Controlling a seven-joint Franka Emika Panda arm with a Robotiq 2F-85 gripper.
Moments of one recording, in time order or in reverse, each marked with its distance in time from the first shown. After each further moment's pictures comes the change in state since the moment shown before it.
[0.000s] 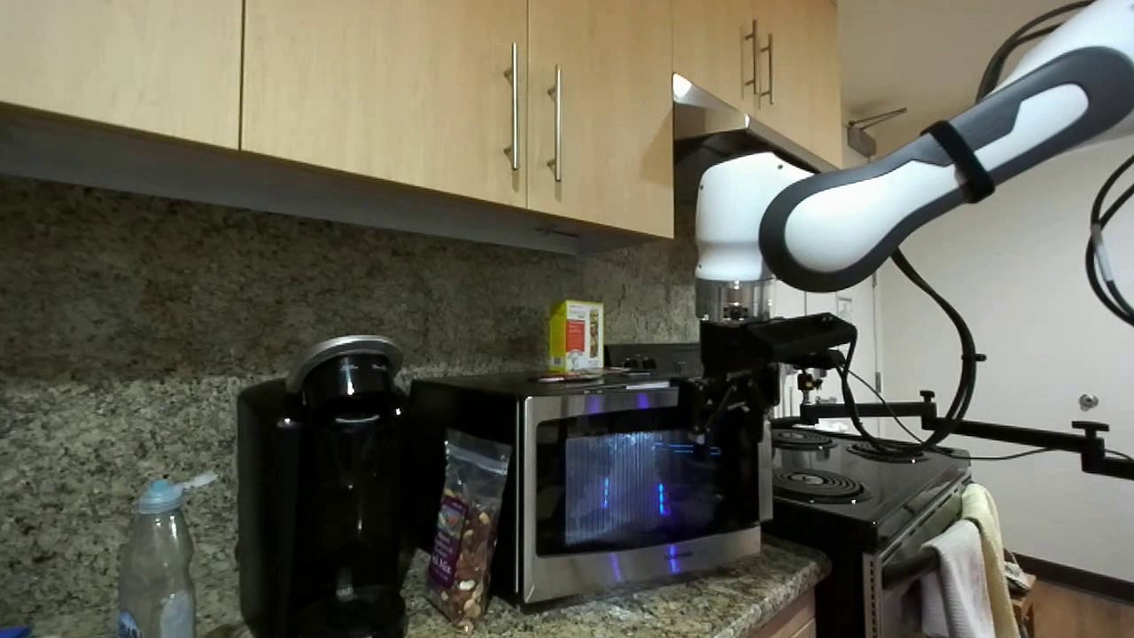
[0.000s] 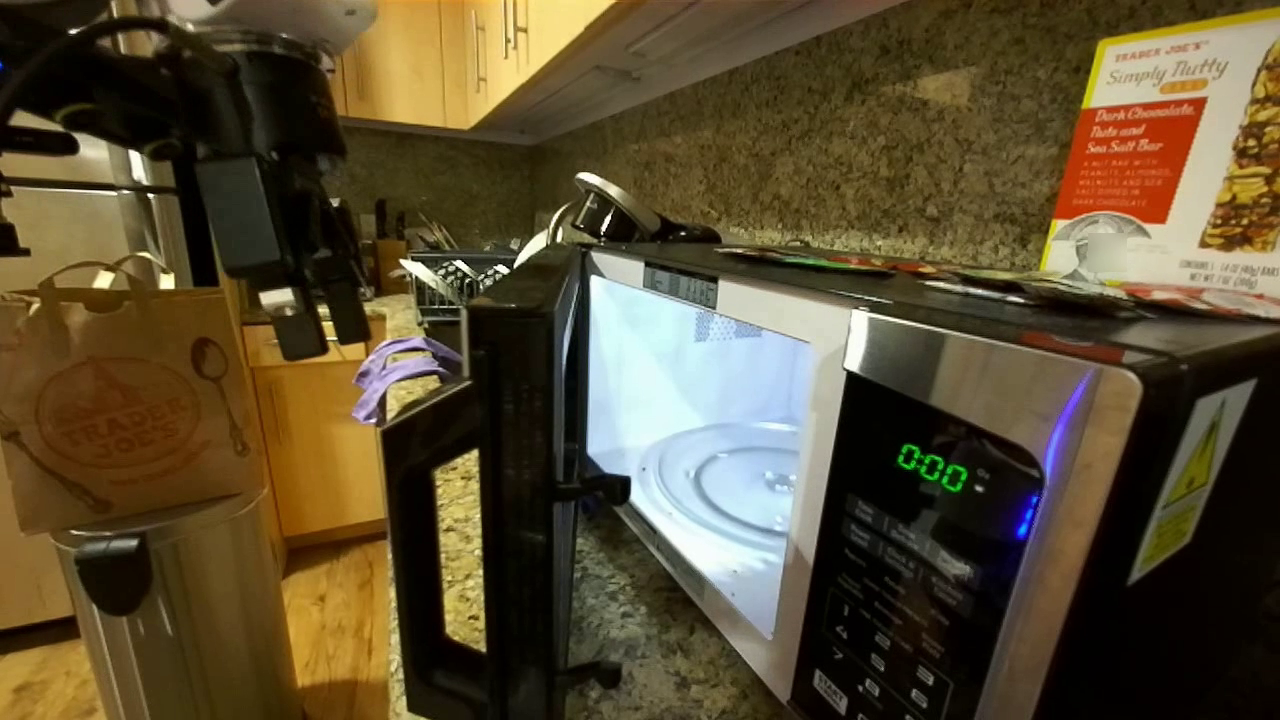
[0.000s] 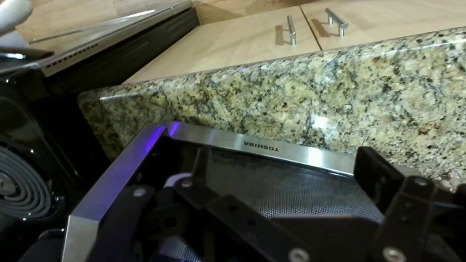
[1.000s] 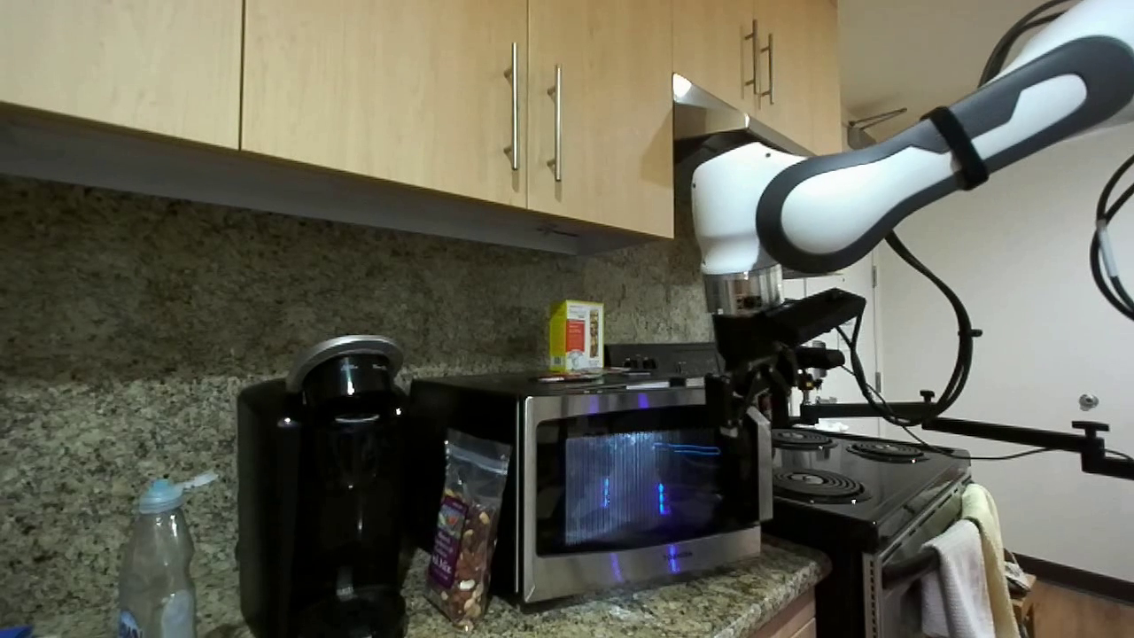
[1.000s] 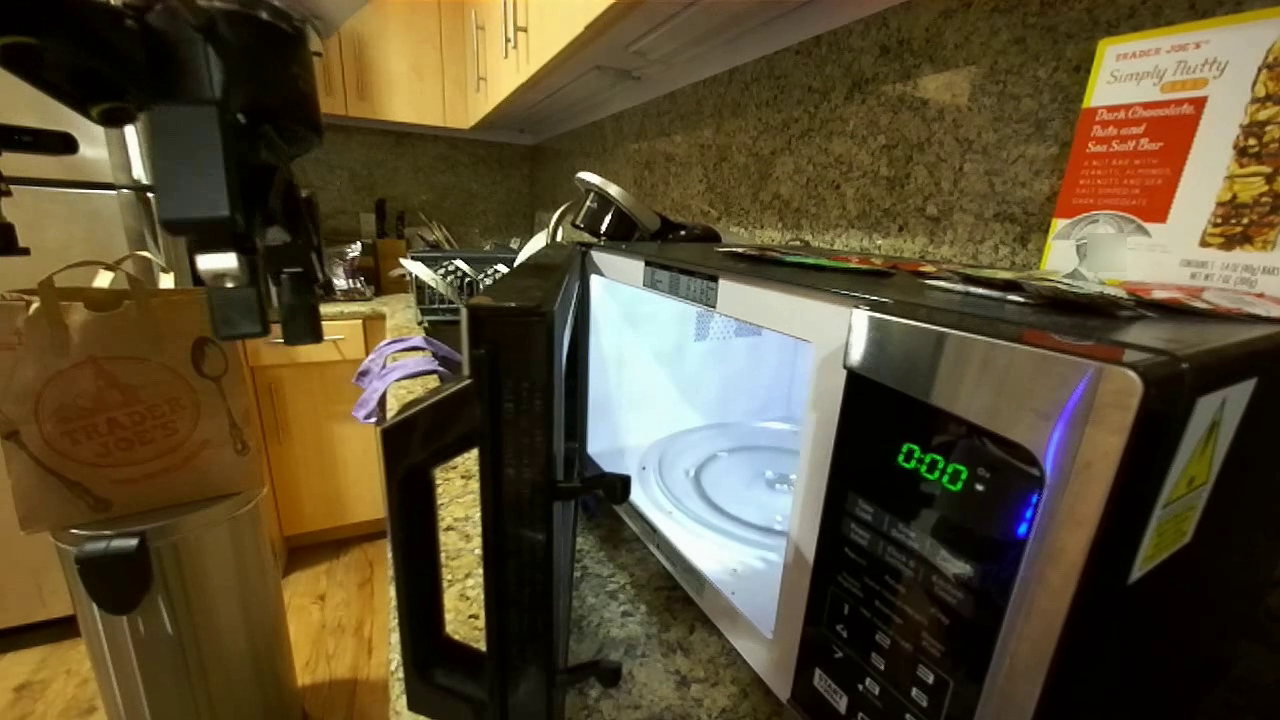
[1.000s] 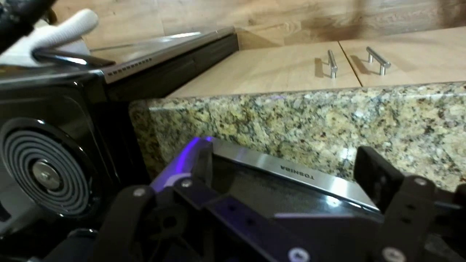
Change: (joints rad) arm -0.007 -0.002 -0.006 0.057 -0.049 -0.199 -0.081
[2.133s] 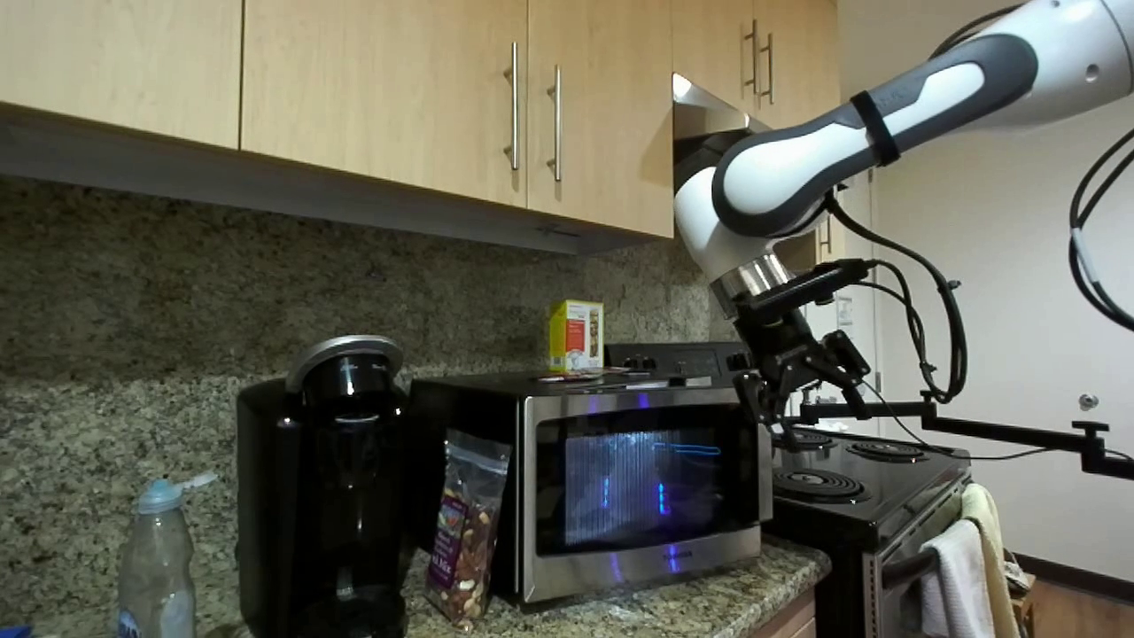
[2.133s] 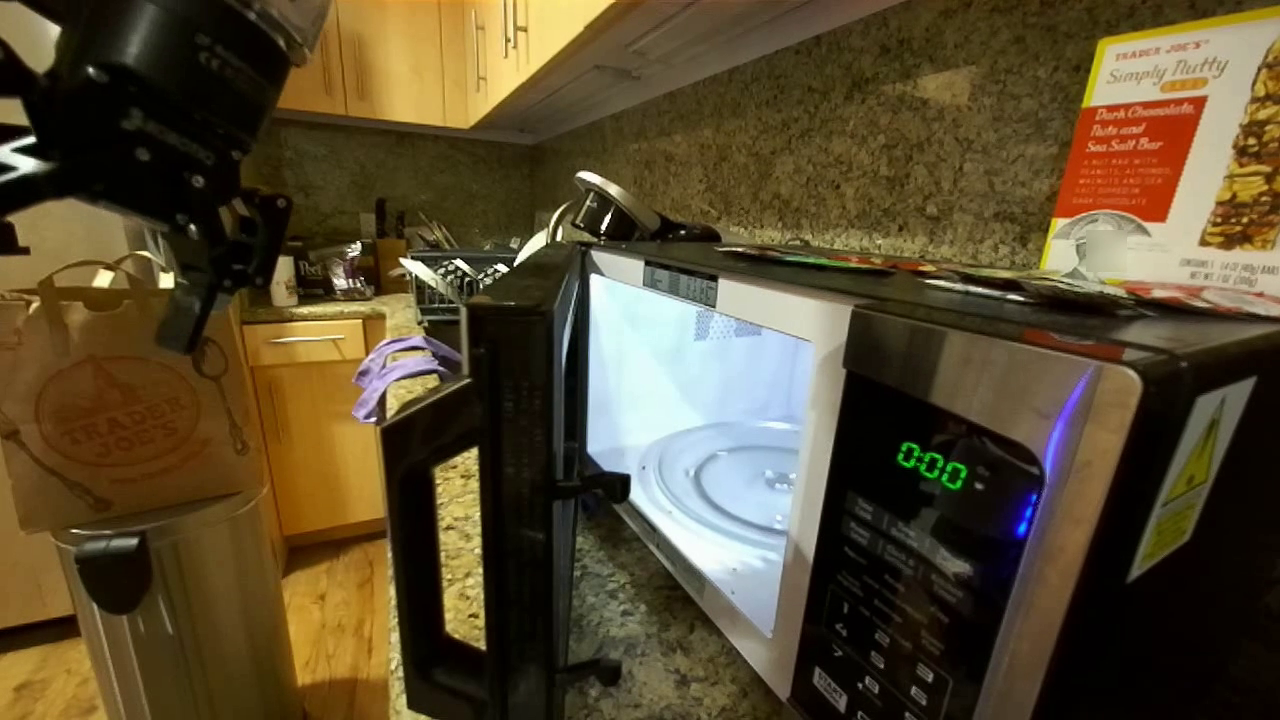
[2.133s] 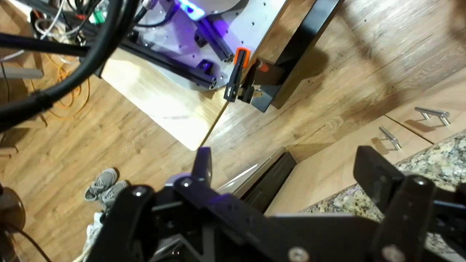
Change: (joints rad) arm -0.044 0.121 -0.050 0.177 0.169 -0.456 0.349
